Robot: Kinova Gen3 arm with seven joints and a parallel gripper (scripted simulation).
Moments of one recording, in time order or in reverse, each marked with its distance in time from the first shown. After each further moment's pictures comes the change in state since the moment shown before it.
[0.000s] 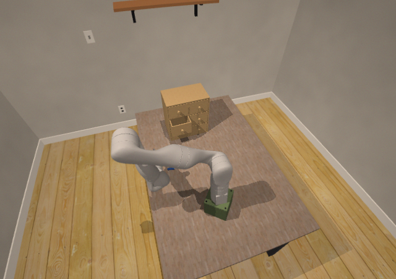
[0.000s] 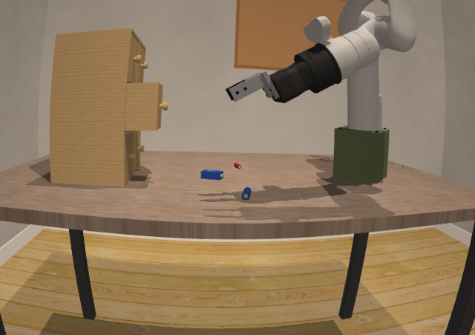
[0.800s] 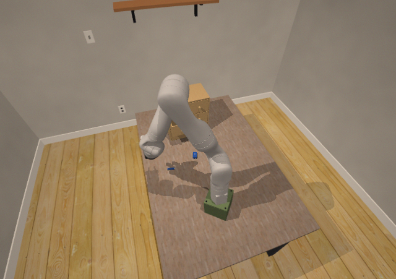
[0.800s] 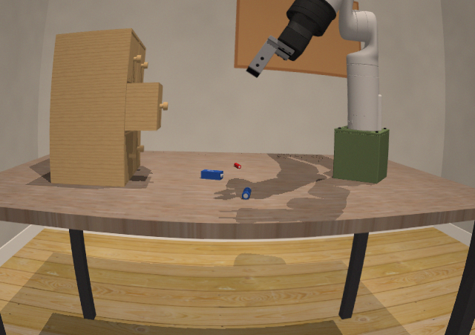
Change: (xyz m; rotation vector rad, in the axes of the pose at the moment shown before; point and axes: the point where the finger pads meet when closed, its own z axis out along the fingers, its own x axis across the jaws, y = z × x) arm -0.001 -0.025 -0.048 -0.494 -0.043 0.163
